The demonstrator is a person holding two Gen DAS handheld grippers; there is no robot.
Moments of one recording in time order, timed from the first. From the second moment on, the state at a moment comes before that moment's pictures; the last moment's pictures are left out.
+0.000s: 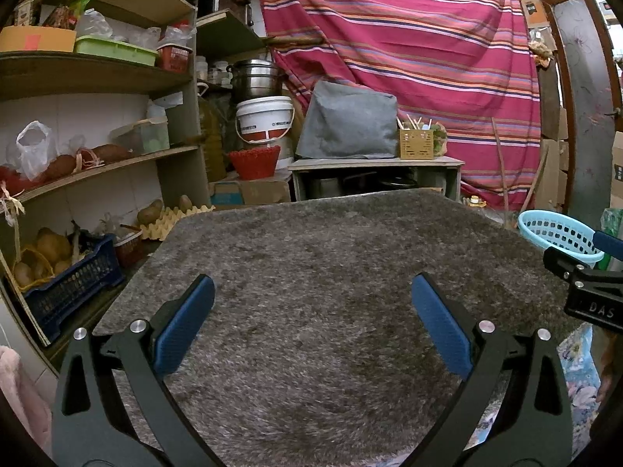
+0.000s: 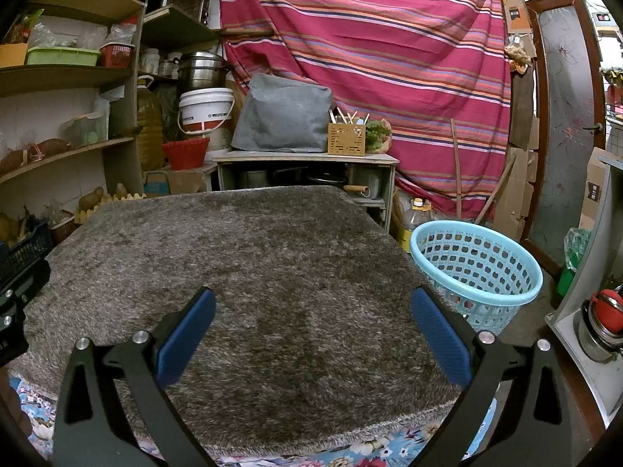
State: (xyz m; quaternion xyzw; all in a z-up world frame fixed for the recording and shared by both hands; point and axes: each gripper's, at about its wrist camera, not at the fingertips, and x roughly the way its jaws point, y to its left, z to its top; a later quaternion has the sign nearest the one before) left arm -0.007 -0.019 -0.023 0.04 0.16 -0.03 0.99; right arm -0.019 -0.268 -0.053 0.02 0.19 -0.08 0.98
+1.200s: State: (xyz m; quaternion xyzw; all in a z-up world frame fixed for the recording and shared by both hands) left arm 0.002 -0.012 -0.031 0.05 0.17 -0.02 0.98; right arm -0.016 -0.264 -0.053 0.01 0.19 -0.08 0.98
